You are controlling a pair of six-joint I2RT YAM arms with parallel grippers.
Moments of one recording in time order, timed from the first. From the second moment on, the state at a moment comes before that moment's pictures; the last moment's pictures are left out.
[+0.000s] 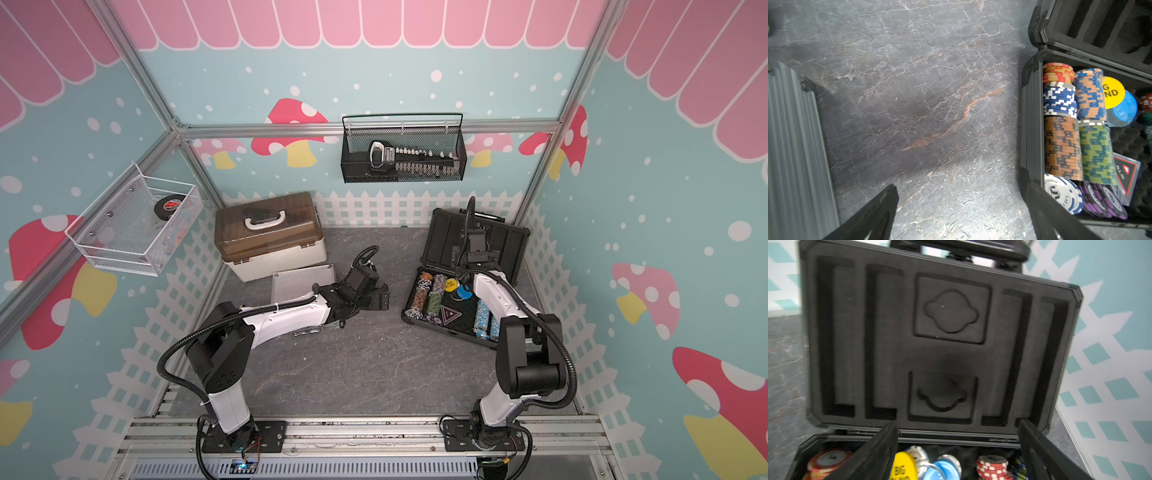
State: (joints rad) left arm -0.78 1.85 1.27 -0.26 -0.21 -0.55; right arm 0.05 1.63 1.16 -0.21 0.37 0.11
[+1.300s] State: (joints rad) left arm -0.81 2.25 1.74 -0.42 -0.07 -0.40; right arm -0.06 1.58 1.19 -0.31 0.31 0.19
